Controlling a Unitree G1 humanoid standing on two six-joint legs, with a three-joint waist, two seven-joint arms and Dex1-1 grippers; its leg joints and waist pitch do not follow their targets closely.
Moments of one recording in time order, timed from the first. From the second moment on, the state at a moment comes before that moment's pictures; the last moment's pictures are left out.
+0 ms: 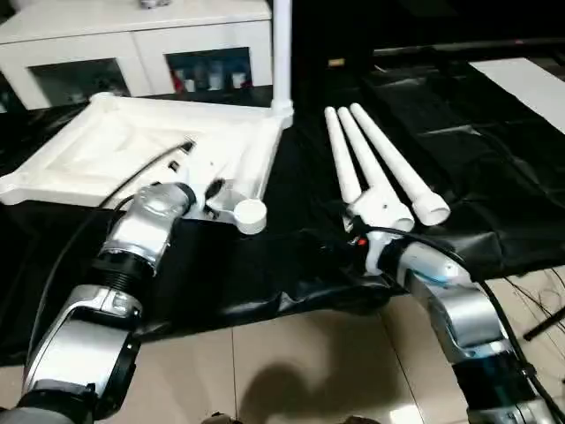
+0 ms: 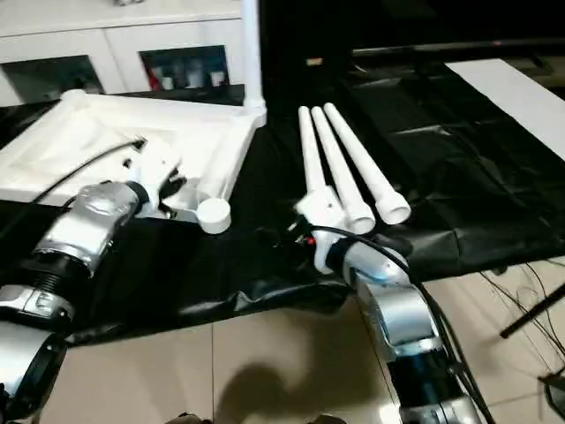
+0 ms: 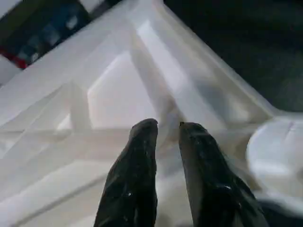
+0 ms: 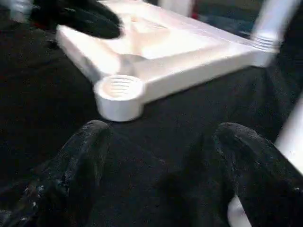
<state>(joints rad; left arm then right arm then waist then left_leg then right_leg) -0.77 0.35 -0.10 0.71 0.07 0.22 -0.41 -0.33 -0.22 0.11 0.05 0.07 0.35 0.55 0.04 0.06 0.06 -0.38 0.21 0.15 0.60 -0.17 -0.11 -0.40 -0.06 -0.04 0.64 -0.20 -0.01</state>
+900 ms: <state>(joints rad) -0.28 0.13 0.15 -0.07 -0.15 0.26 -0.14 -0.31 -0.03 0.04 0.01 0.11 0.38 0.33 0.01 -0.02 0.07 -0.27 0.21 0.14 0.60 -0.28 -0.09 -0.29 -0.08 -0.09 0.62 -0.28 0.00</state>
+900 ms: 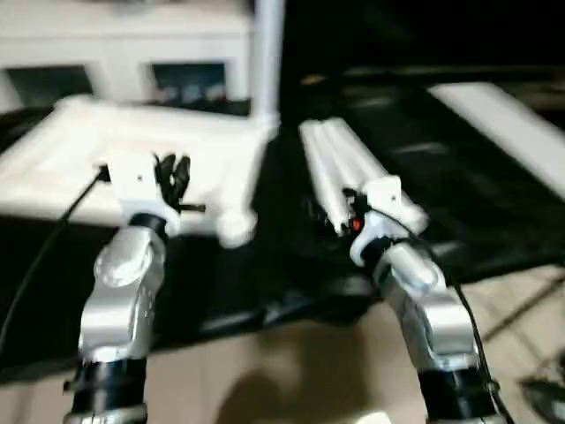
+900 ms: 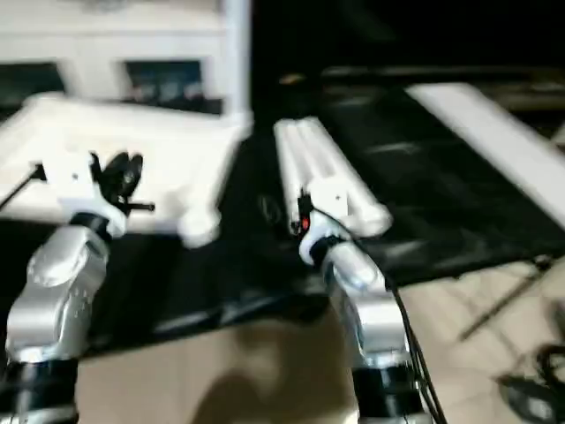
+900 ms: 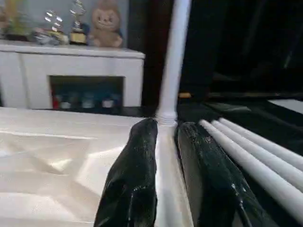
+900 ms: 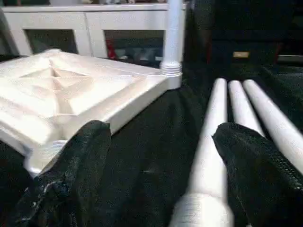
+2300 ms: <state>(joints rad) -0.33 0.59 0.12 -0.21 -0.43 0.65 -0.68 -0.59 -0.09 0.01 0.09 0.17 1.16 0.24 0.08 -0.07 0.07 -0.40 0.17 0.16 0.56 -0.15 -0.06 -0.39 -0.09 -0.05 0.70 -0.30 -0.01</state>
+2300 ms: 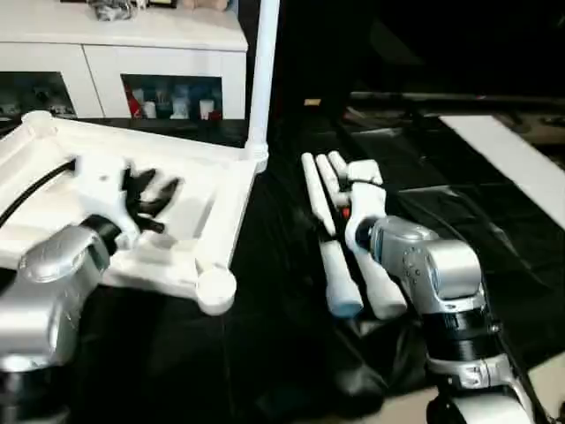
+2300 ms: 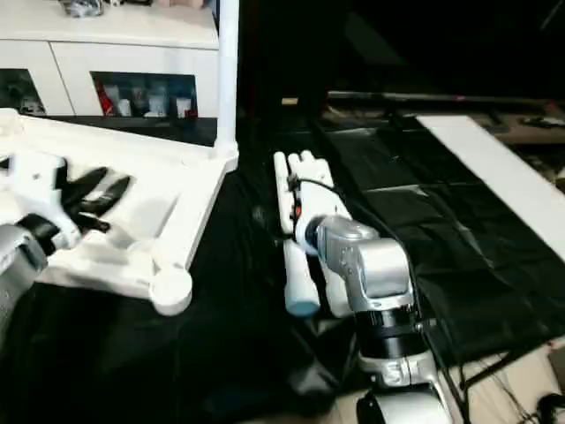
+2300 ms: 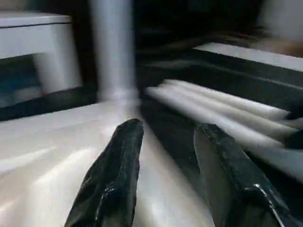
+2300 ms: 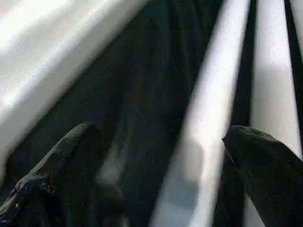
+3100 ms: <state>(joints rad) -0.33 0.65 0.03 -0.26 -0.46 0.79 -0.76 -0.68 0.01 -0.09 0.20 0.15 1.17 0.09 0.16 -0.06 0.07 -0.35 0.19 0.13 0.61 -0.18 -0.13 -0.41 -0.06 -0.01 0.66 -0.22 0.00</state>
